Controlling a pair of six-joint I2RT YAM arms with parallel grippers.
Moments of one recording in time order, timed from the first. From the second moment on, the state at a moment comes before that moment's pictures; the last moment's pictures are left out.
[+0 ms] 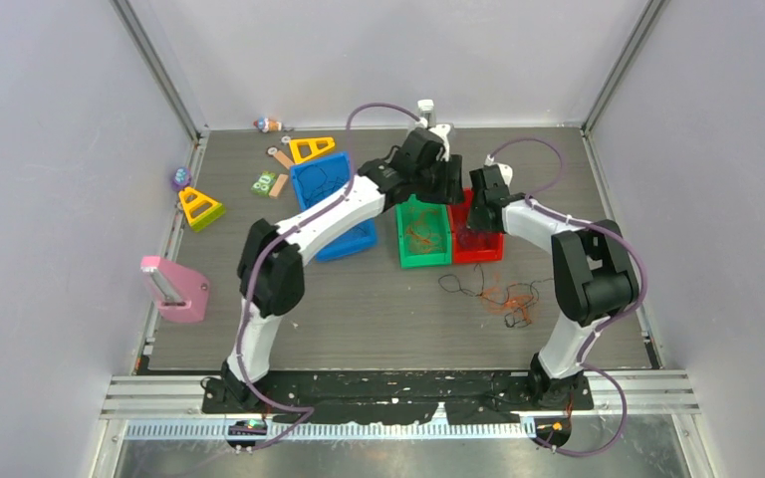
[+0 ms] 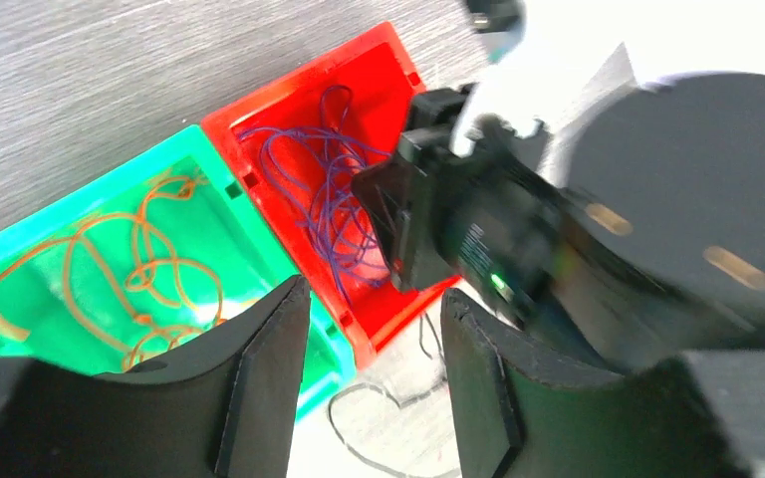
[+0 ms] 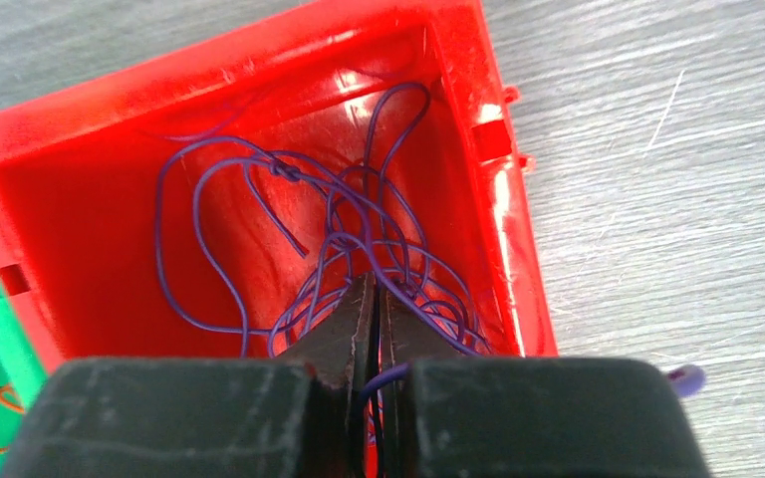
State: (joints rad) left arm -0.80 2.16 2.00 -0.48 0.09 -0.51; right arm 0.29 1.75 1.08 -0.24 0.25 0.46
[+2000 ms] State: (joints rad) left arm -0.77 1.16 0.57 0.12 0.23 -0.34; right arm 0.22 1.63 1.19 -0.36 0.08 0.54
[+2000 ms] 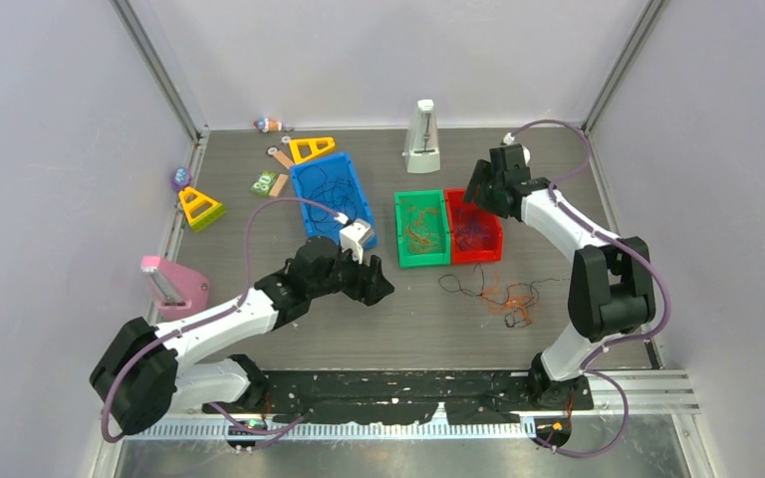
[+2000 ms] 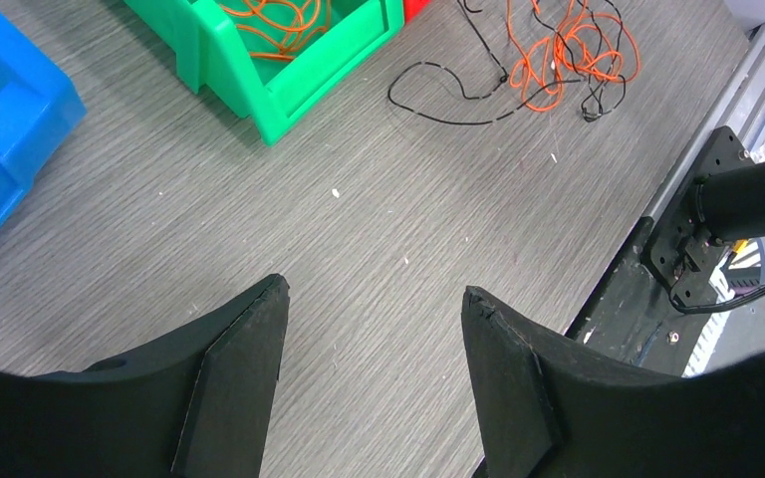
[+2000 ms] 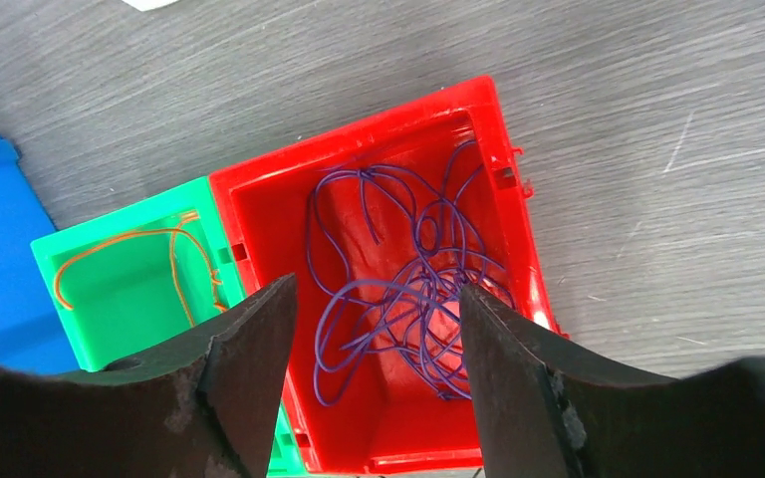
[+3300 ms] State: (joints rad) left arm -0.78 1.24 0.55 0.23 0.22 -0.28; right arm 0.26 1.09 0.90 -0.50 0.25 0.53
